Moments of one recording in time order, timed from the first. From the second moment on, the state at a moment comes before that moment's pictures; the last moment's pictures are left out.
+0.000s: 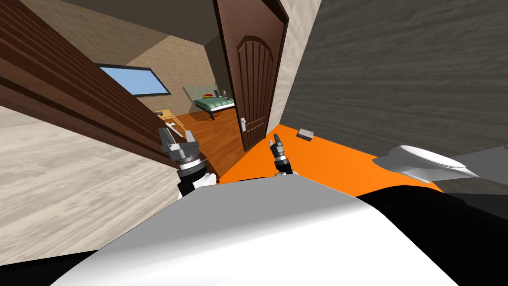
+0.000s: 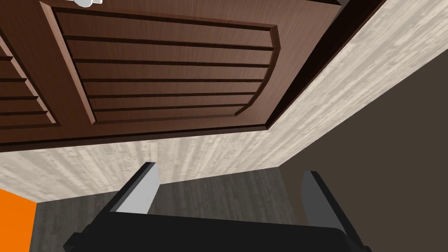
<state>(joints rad) 0.54 -0.09 0.23 -2.12 0.14 -0.39 -0.09</state>
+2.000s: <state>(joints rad) 0.52 -0.14 0.51 -1.81 0.41 -0.39 -0.28</state>
